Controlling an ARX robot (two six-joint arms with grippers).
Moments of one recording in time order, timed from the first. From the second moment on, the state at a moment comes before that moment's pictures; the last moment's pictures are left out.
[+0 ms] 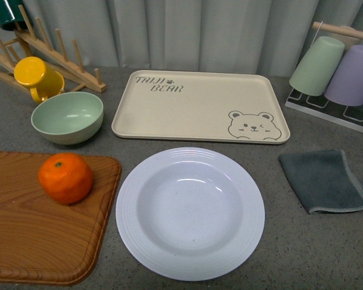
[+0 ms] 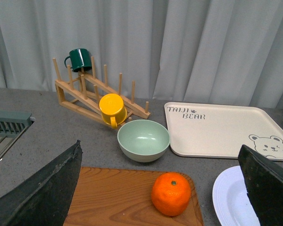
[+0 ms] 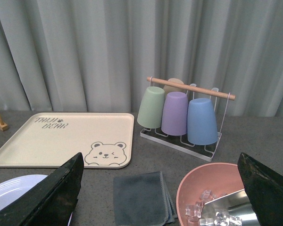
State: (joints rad) left arm 0.00 0.00 0.02 0.00 0.00 0.00; right arm 0.00 0.00 0.01 0.00 0.00 -0.01
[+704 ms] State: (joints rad) left arm 0.00 0.00 0.02 0.00 0.00 0.00; right arm 0.00 0.00 0.01 0.00 0.00 -0.01
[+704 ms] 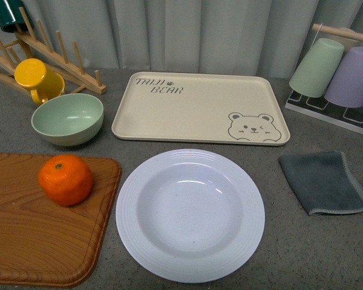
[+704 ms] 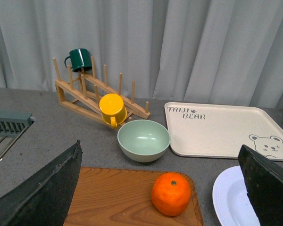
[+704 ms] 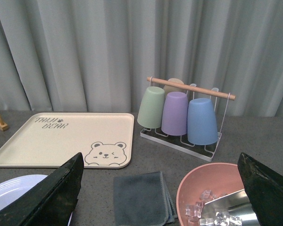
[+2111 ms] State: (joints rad) left arm 0.00 0.00 0.02 0.00 0.00 0.00; right arm 0.00 0.00 0.01 0.00 0.00 -0.01
